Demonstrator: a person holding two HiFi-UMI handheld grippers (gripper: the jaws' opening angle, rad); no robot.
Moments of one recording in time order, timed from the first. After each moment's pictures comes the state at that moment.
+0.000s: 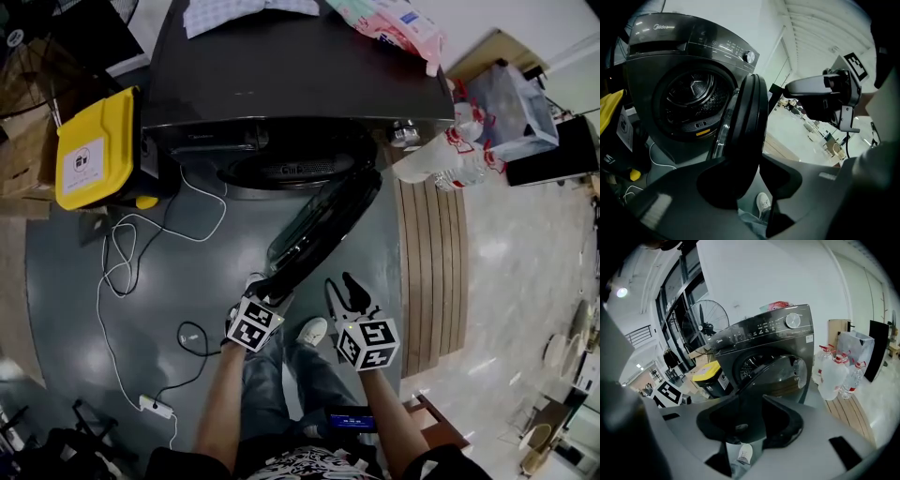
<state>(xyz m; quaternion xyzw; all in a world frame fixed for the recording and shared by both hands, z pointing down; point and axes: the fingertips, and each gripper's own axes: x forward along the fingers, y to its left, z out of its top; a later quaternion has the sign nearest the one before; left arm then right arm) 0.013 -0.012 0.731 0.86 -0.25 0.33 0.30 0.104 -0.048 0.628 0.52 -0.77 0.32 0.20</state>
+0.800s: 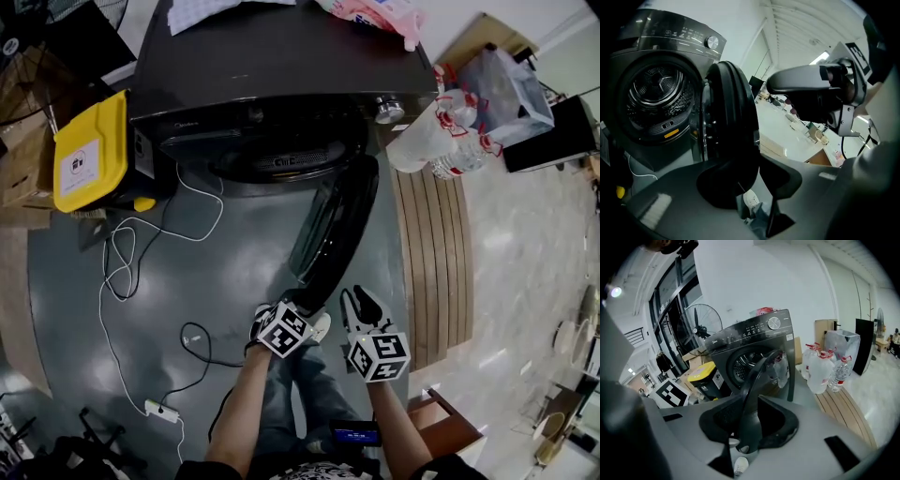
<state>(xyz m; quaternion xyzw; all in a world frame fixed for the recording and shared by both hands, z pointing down) 0.101 0.064 0.732 0.89 -0.13 0.34 0.28 0.146 0.019 0.633 0.56 -0.74 0.32 0.18</state>
